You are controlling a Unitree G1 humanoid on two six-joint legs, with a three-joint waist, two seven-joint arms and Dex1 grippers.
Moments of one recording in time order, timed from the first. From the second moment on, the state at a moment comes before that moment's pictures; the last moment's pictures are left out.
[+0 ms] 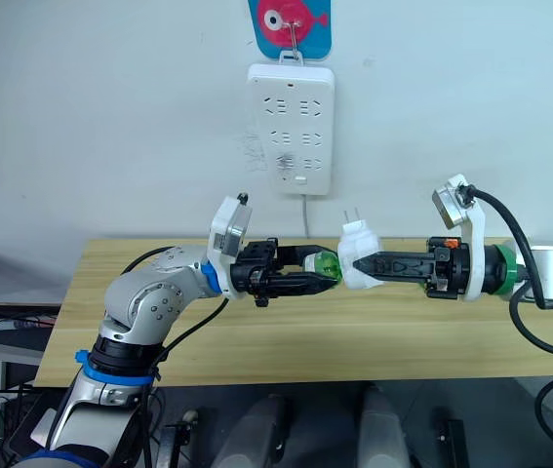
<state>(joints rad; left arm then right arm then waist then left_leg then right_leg) -0.59 0.35 -0.13 -0.16 -0.72 0.73 -1.13 -0.53 -1.02 -0.06 -0.14 1.93 1.25 0.34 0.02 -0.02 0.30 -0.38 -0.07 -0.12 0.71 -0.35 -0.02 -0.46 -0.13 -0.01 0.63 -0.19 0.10</state>
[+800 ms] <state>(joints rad) -0.59 0.33 -0.15 -0.11 -0.70 0.69 -1.10 -0.52 -1.06 0.04 -0.27 1.94 1.28 0.40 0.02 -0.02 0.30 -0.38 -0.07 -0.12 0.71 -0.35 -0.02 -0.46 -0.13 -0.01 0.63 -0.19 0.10</state>
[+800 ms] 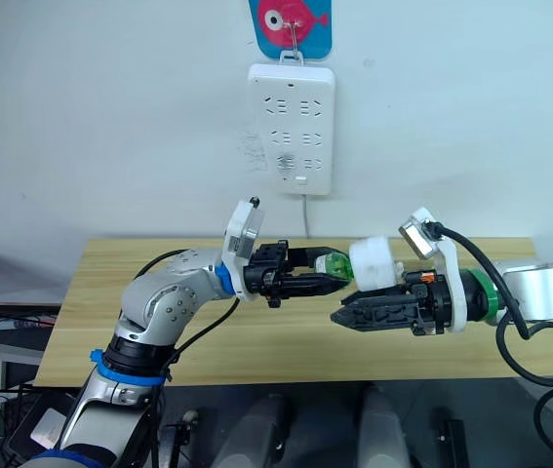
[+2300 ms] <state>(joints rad) -0.59 0.38 -0.11 -0.15 -0.73 0.73 -1.08 -0.51 -0.91 -0.08 -0.22 1.85 1.33 0.36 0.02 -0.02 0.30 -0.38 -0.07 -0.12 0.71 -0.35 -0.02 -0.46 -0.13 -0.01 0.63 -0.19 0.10</state>
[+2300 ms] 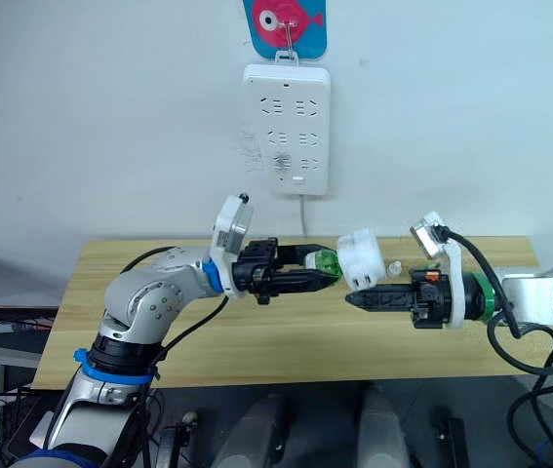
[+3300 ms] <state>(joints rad) -0.58 0.39 -0.14 -0.15 -0.70 0.73 -1.13 -0.56 -0.83 0.01 -0.05 1.55 1.30 0.35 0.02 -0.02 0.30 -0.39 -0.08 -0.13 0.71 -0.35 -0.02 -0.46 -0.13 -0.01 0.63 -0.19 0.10</state>
